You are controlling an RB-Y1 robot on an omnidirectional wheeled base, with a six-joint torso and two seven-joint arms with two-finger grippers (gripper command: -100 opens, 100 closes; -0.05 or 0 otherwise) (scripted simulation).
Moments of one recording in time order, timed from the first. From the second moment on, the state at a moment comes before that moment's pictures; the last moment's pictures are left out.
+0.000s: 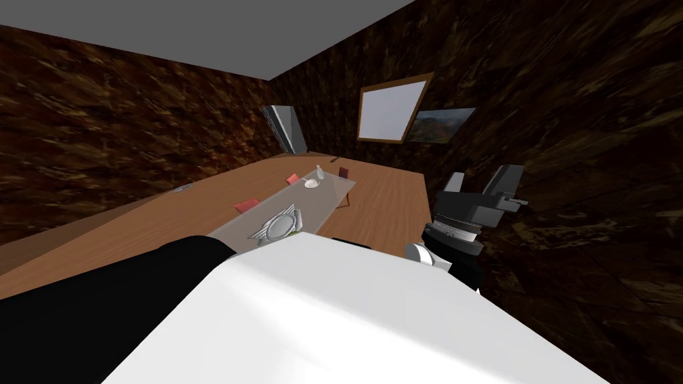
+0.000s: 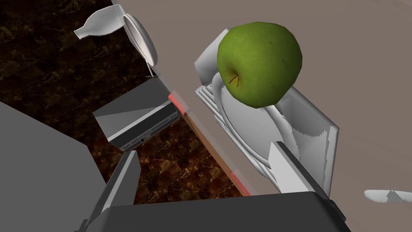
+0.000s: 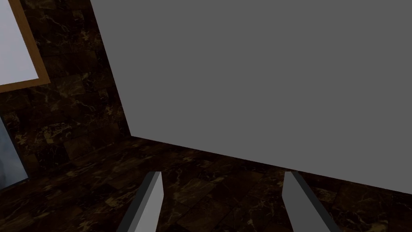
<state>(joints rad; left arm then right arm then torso) 0.84 0.25 0.31 -1.13 -0.24 -0.77 0.26 0.50 0.00 0.06 -2.38 -0.06 -0.55 0.04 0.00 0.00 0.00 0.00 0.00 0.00</state>
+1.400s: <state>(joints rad) 0.89 0.25 0.31 -0.80 -0.33 -0.82 0.34 0.50 0.00 0.06 -2.38 -0.06 -0.55 0.04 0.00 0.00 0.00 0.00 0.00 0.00</state>
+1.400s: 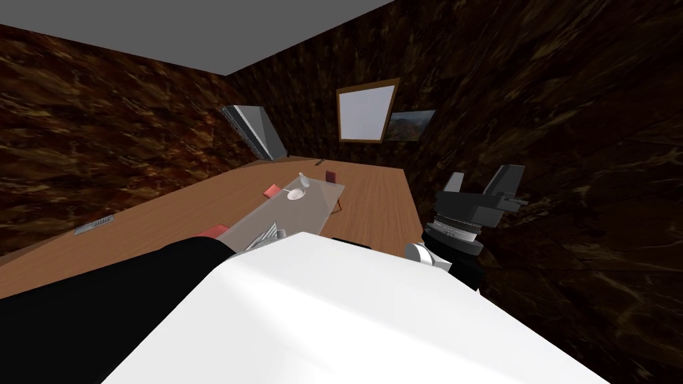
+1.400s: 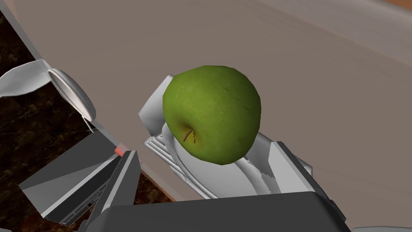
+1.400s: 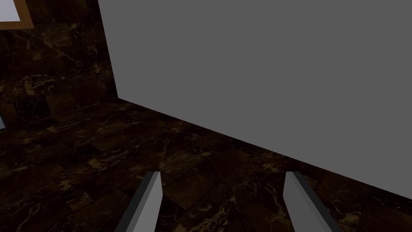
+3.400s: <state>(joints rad) 0.87 0.24 0.29 -0.65 -0.35 -0.82 0.36 0.50 0.00 0.06 -2.38 -0.06 -0.55 0.04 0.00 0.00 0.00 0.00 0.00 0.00</state>
